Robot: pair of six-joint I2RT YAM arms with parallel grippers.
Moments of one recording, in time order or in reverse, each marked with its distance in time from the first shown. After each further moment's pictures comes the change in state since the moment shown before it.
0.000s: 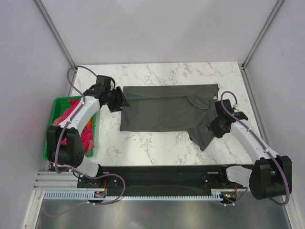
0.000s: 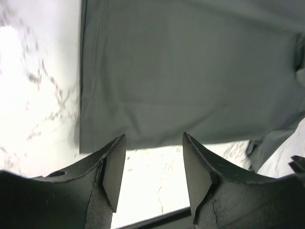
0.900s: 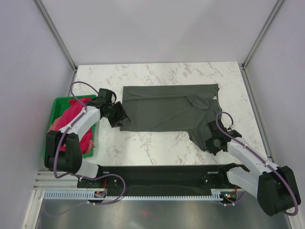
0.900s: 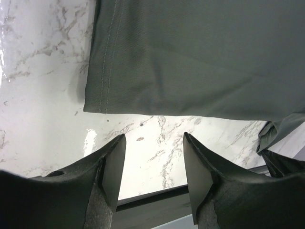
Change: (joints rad) left arm -0.013 -0.089 -0.264 -0.016 0.058 -0.076; right arm 0.208 -0.182 -0.369 0.060 -0.030 0.313
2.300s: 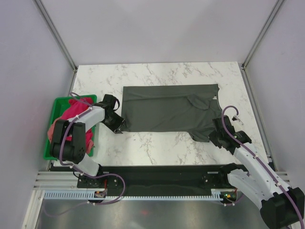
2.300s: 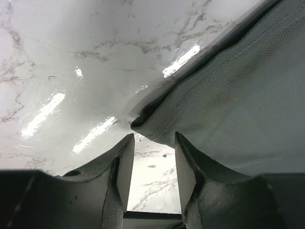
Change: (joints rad) left arm -0.006 0.134 -0.058 -0.020 -0.180 -0.431; right arm 0.004 -0.185 0.113 -0.049 0.133 -0.171
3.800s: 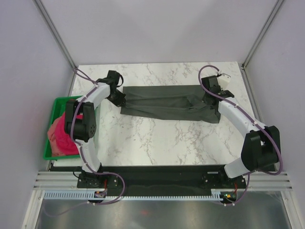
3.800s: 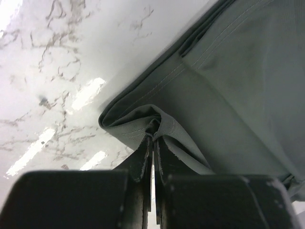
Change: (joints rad) left arm 0.015 0.335 0.541 -0.095 -0.127 0.002; right arm -0.036 0.644 0.555 0.266 0.243 -0.477
